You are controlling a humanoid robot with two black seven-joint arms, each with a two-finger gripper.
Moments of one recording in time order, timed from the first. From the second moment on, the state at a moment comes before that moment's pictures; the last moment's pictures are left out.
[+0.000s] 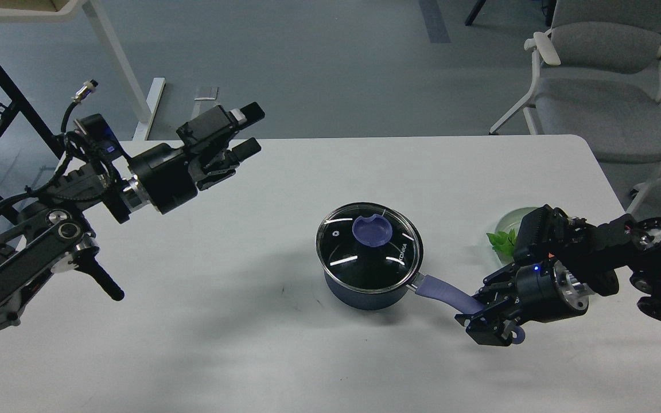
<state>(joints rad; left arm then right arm) -0.60 0.57 -0.80 -1.42 1.22 -0.37 -0.38 0.92 -0.89 0.12 1.59 -2.03 0.48 0.49</state>
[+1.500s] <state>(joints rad) -1.04 0.24 -0.15 -1.08 2.04 -0.08 -0.49 0.91 -0.89 0.12 1.59 -2.03 0.49 0.49</state>
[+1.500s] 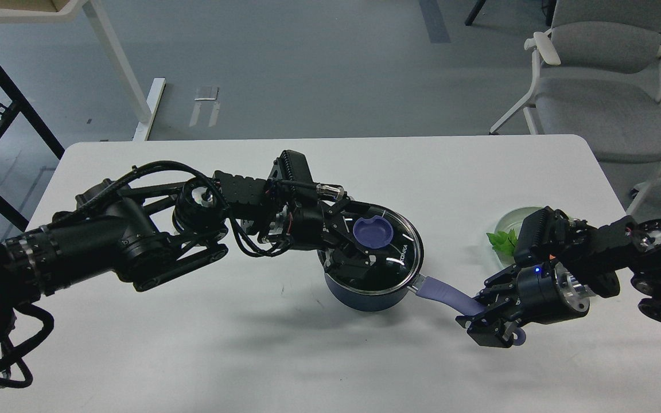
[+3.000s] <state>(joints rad) -1.04 0.66 -0.15 -1.35 2.00 0.00 -0.48 0.91 -0.90 0.12 1.59 -2.03 0.48 0.49</state>
